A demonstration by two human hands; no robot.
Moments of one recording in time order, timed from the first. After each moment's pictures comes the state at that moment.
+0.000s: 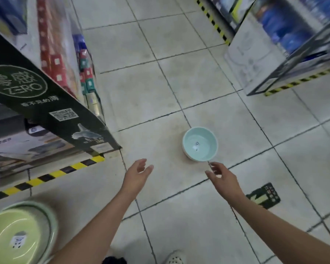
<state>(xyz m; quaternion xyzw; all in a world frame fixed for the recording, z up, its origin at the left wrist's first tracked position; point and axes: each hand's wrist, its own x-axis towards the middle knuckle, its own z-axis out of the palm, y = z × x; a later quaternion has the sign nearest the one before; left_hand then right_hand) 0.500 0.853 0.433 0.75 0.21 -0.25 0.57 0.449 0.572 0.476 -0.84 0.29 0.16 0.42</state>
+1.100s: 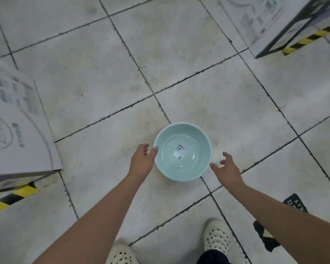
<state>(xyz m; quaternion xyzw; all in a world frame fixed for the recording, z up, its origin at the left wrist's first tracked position) 0.716 0.572 0.119 0.79 0.23 -0.30 0.49 0.625 0.320 0.117 -0.79 0.43 0.22 0.38</state>
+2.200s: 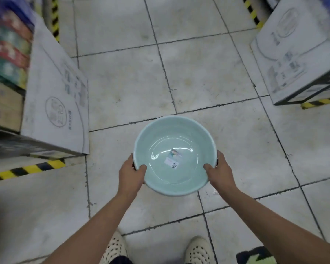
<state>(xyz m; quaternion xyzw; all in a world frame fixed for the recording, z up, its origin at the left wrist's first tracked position) 0.665 0.613 0.260 0.76 0.30 -0.12 0.57 0.683 0.357 0.251 -0.82 0.26 0.19 0.47</state>
